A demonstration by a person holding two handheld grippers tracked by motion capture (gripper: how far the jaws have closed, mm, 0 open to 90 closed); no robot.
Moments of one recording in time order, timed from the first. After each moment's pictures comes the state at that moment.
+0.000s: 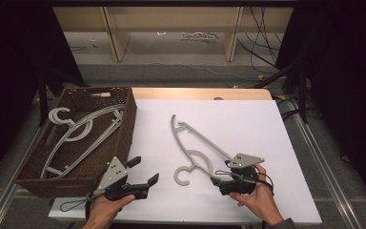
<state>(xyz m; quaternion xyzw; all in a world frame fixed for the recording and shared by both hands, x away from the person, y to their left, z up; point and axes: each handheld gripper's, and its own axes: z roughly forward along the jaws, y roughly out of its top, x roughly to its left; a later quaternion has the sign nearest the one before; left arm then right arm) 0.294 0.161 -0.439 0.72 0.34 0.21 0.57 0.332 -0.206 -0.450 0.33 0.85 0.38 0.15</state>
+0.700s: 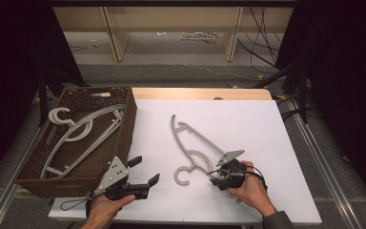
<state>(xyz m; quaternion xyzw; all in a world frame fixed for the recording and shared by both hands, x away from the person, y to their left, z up) 0.296 0.160 -0.440 0.73 0.33 0.21 0.57 0.360 -0.189 -0.469 0.31 0.91 0.27 0.08</state>
